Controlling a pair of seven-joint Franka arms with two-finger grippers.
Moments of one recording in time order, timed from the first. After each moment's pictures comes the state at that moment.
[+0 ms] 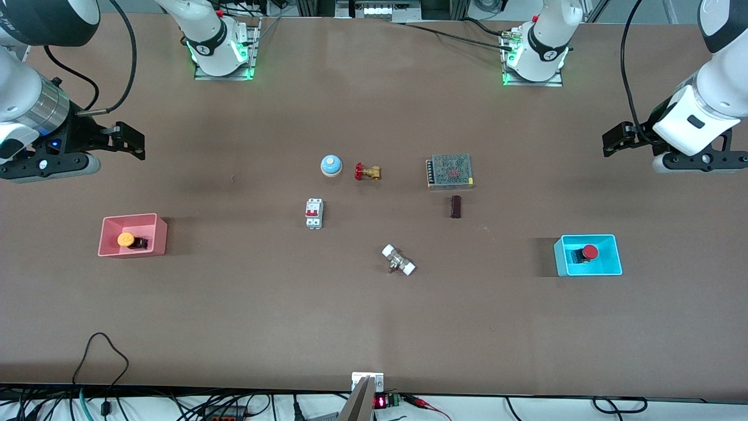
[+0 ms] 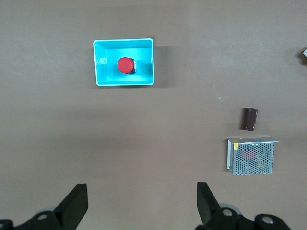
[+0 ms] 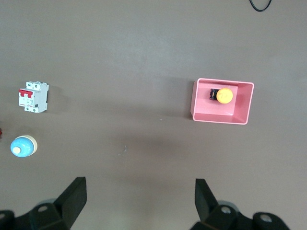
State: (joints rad) left arm -0.01 -0.01 -0.05 -1.73 0.03 1.63 -0.09; right arm -0.01 0.06 0.12 -1.63 -0.04 1.64 -0.05
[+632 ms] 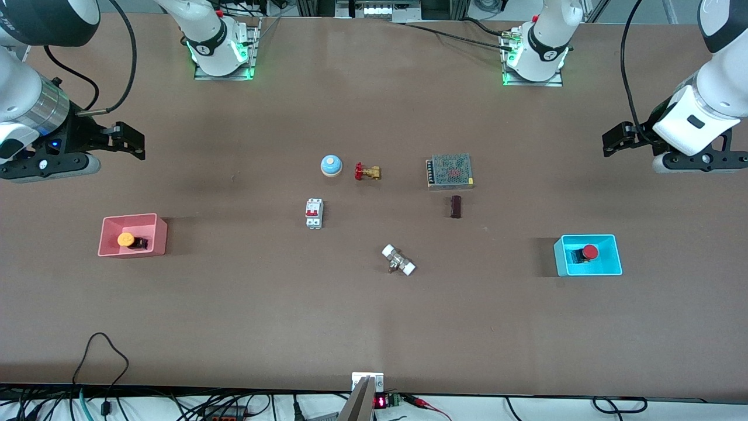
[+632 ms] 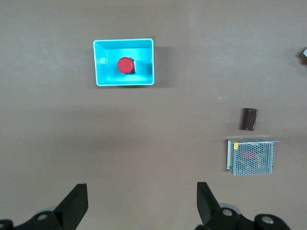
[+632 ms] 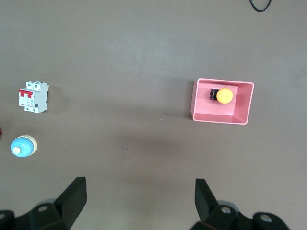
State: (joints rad) left arm -0.01 -0.01 -0.05 -1.73 0.03 1.63 -0.09; right arm -0.01 0.06 0.12 -1.63 -0.04 1.64 -0.05
